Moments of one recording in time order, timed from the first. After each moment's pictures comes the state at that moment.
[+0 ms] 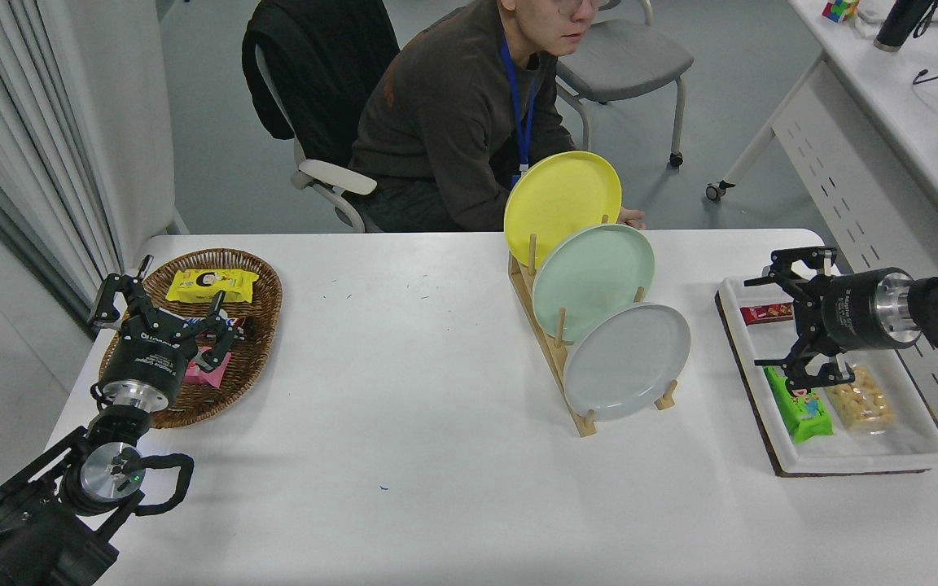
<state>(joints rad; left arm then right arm) -0.41 0.36 -1.02 -0.69 0.06 -0.47 -0.51 1.34 -0.80 -0.29 1.09 0.54 0.18 -0.39</state>
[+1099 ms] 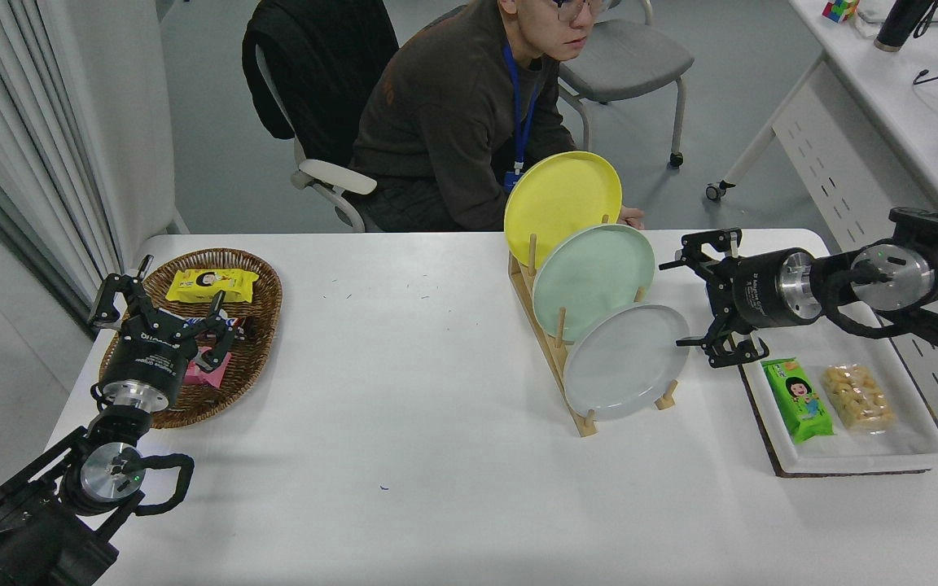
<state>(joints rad) -0.41 0.36 -1.02 -0.69 0.06 -0.47 -0.51 1.29 -0.59 -0.17 0.97 0.39 0.18 -0.41</state>
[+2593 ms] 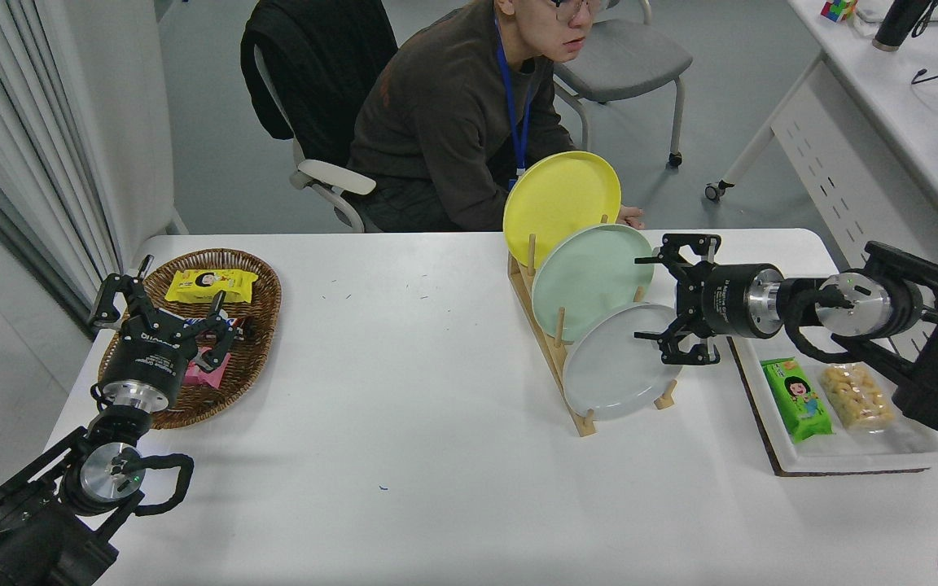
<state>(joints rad) -0.41 0.36 -1.02 -0.69 0.06 -0.47 -0.51 1.02 -0.55 0.27 0.95 0.24 0.08 -0.40</state>
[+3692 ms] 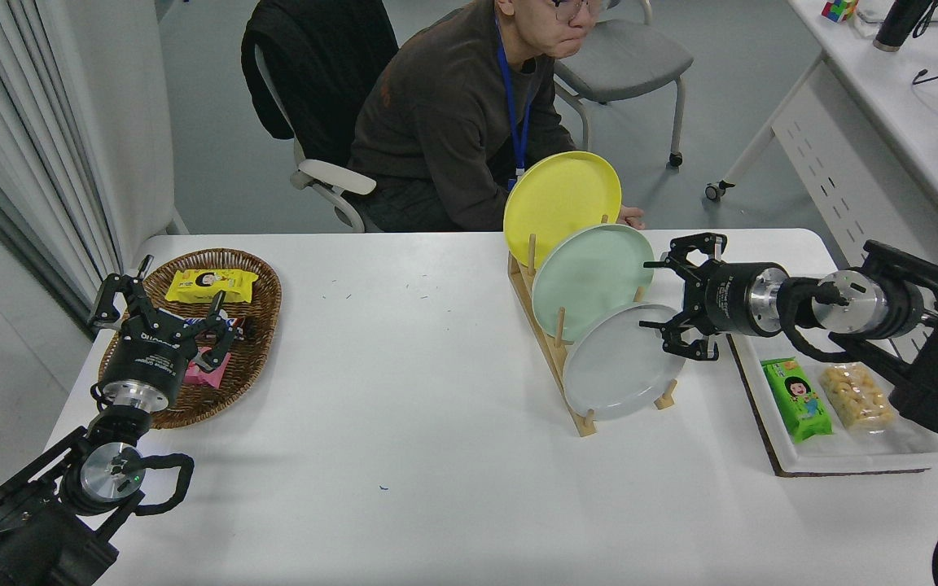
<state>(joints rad) -0.41 0.36 -1.02 -0.69 0.06 -0.47 -0.51 1.01 -0.54 0.29 0.96 0.25 0.00 -0.41</state>
